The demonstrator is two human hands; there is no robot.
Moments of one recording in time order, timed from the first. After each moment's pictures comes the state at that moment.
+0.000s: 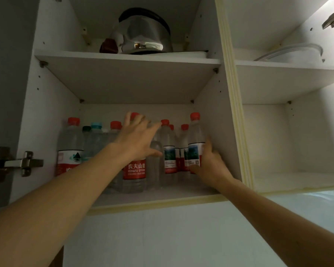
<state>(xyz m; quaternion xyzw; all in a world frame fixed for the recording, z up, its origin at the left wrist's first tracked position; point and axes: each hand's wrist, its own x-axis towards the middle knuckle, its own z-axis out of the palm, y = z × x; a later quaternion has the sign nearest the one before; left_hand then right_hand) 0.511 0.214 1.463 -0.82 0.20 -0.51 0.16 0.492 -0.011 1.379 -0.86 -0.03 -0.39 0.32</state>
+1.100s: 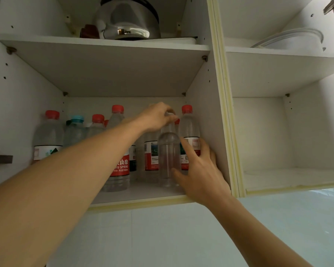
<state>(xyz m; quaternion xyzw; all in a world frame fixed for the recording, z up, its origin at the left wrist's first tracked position) 0.533 0.121 1.511 -0.86 0.32 -0.37 -0.16 0.475 -0.017 1.349 -0.86 -0.09 -0.47 0.20</state>
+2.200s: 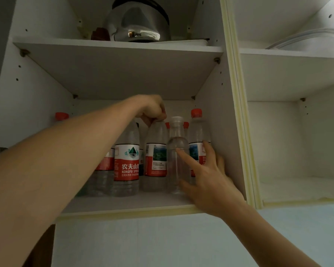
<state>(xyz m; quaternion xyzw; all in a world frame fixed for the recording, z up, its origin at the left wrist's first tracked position) 0.536 0.148 1.562 -0.93 0.21 -0.22 -0.21 0.478 -0.021 1.351 -0.90 -0.12 -0.41 0.12</state>
